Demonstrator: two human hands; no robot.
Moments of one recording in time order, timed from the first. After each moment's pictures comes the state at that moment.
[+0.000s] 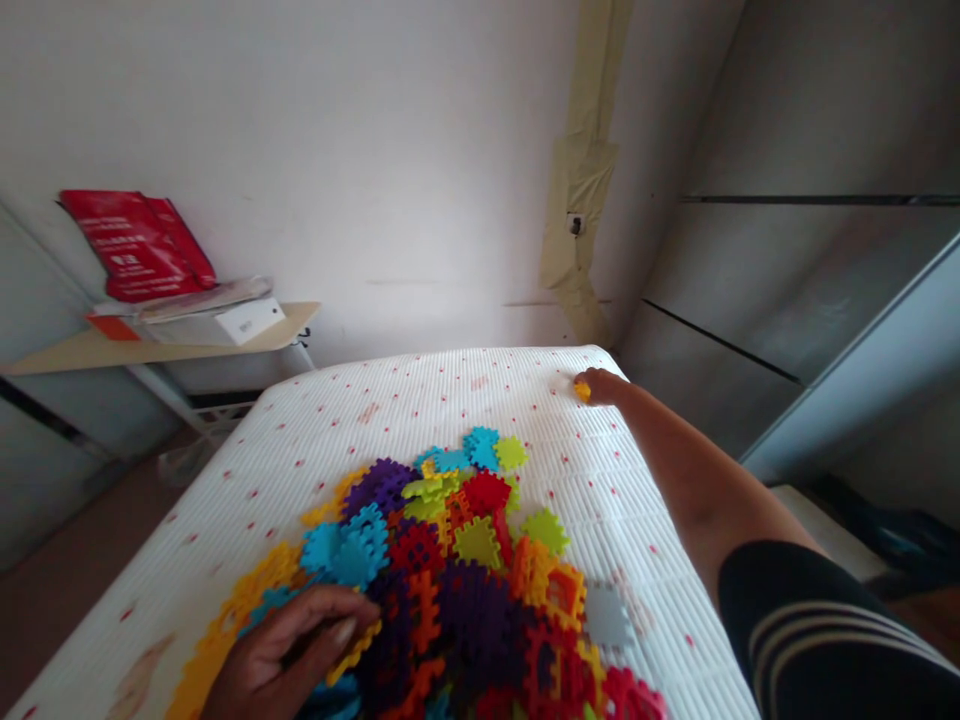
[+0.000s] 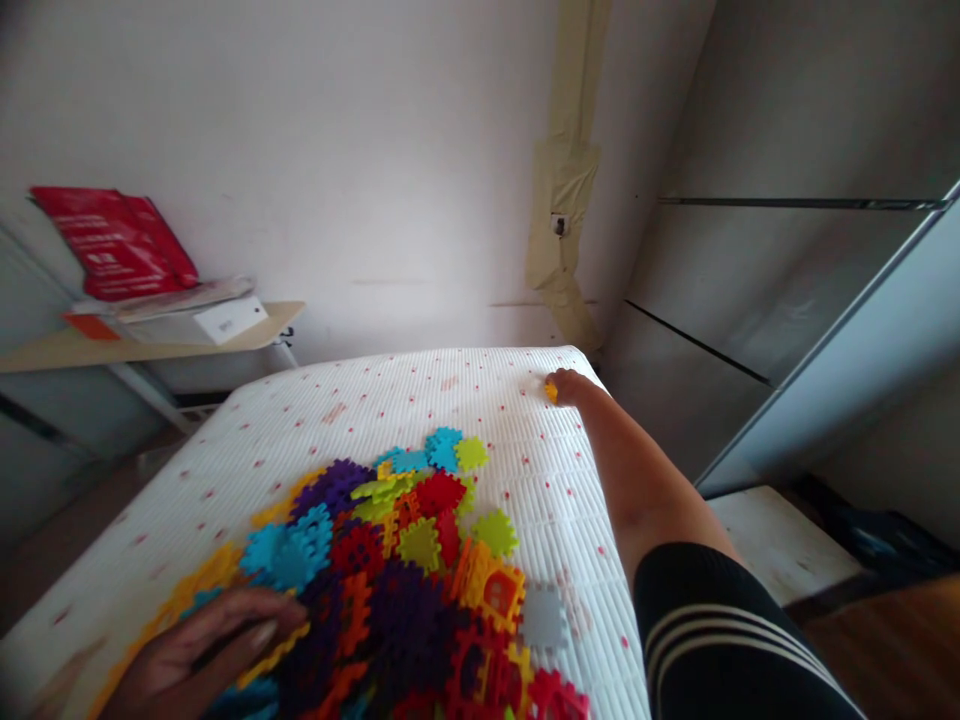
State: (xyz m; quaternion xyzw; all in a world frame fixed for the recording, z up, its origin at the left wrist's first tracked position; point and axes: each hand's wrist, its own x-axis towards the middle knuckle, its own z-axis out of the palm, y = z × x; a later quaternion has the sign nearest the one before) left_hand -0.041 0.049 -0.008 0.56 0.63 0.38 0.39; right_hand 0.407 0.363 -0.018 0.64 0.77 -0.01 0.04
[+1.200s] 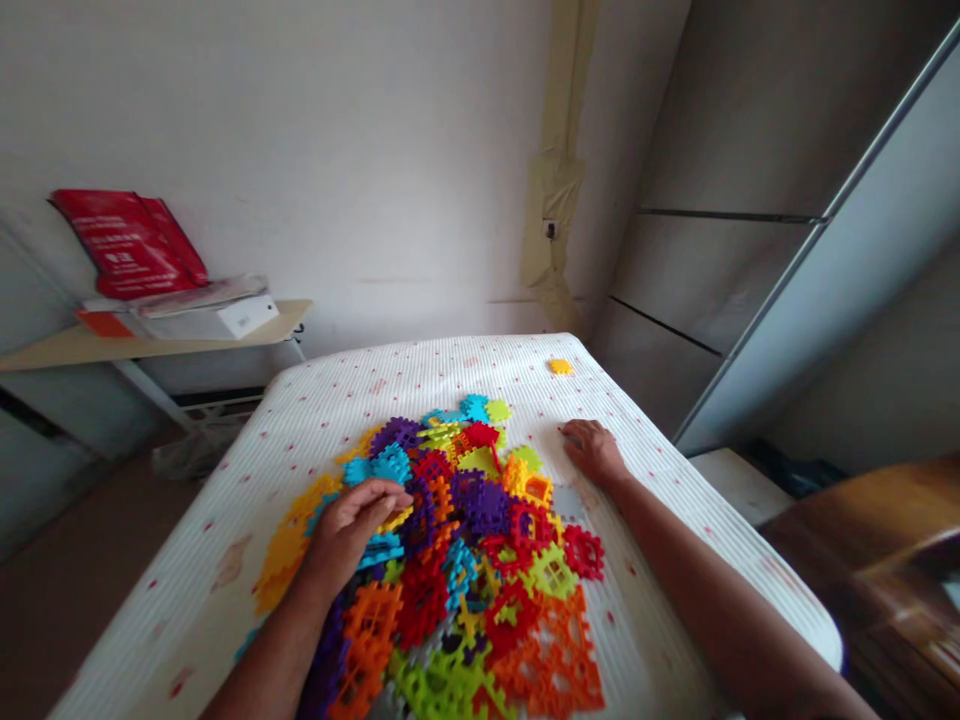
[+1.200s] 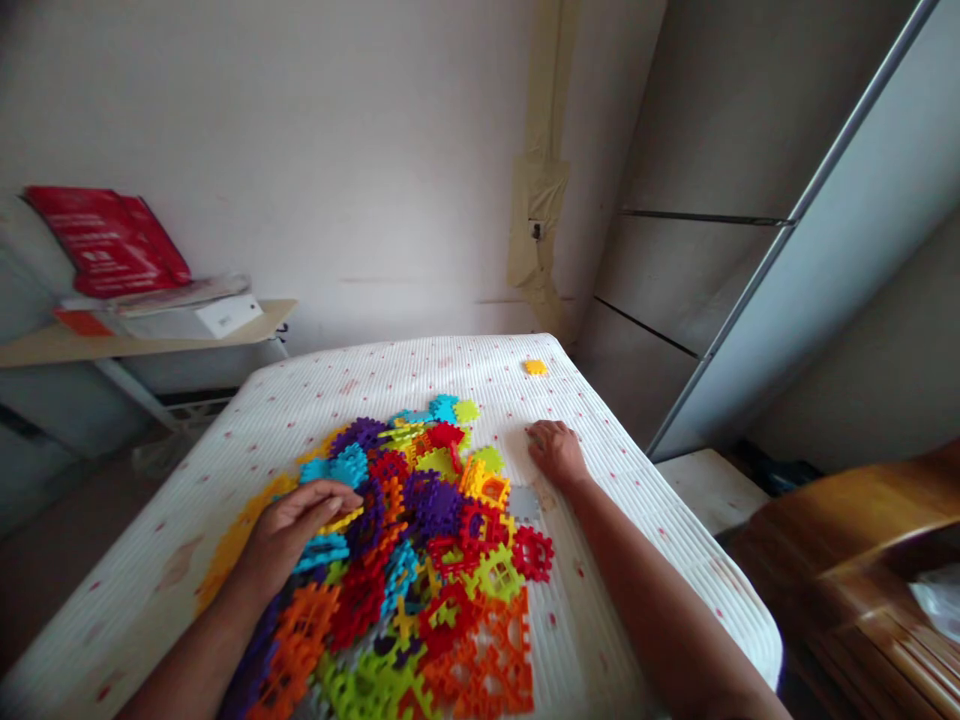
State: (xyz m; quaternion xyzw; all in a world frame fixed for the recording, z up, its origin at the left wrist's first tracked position) left_hand -0.034 0.051 -0.009 0.55 0.53 0.45 0.46; right_hand 0.358 0.121 -0.052 0.60 0.76 0.00 -0.24
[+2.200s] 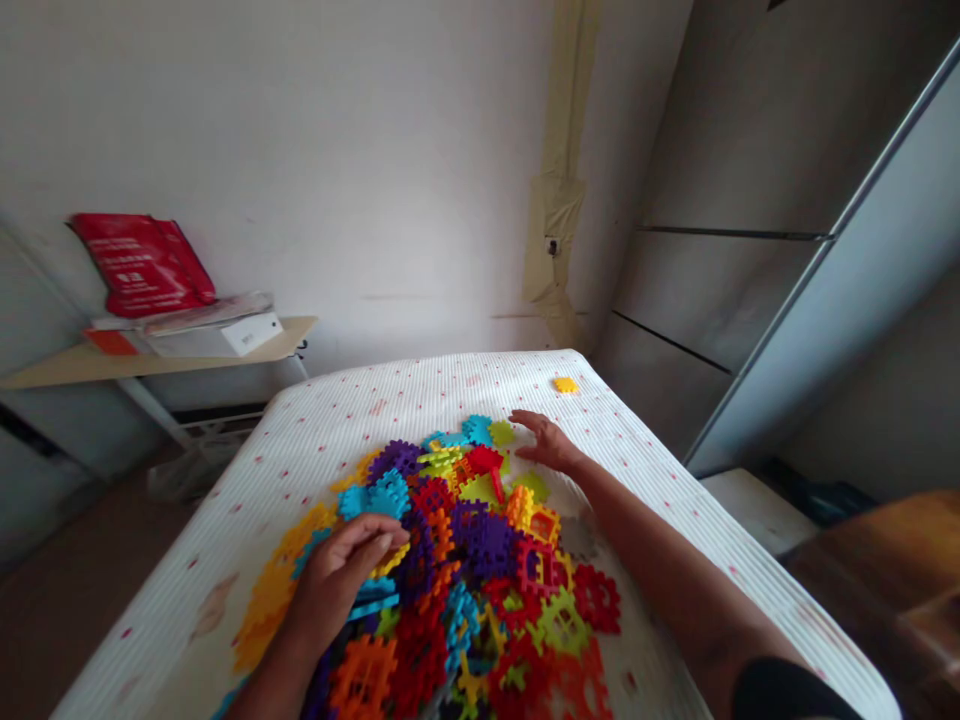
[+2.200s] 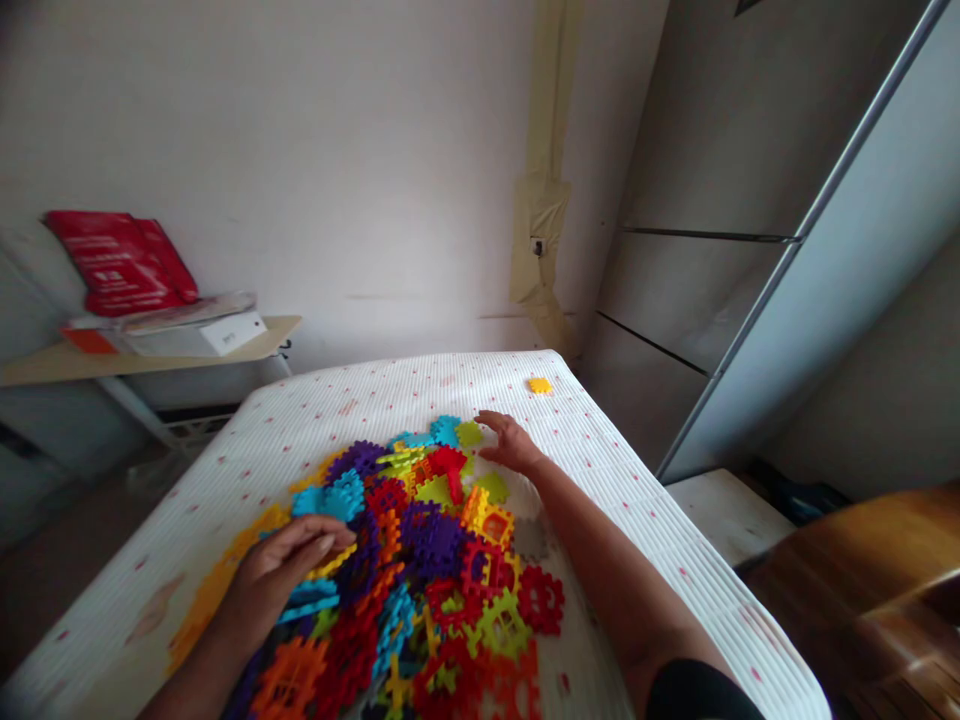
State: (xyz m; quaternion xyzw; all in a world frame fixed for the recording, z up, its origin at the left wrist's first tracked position) left_hand -0.036 0.051 -0.007 0.55 0.54 0.44 0.47; right_hand 0.300 0.206 -0.043 0.45 0.82 -0.16 -0.31
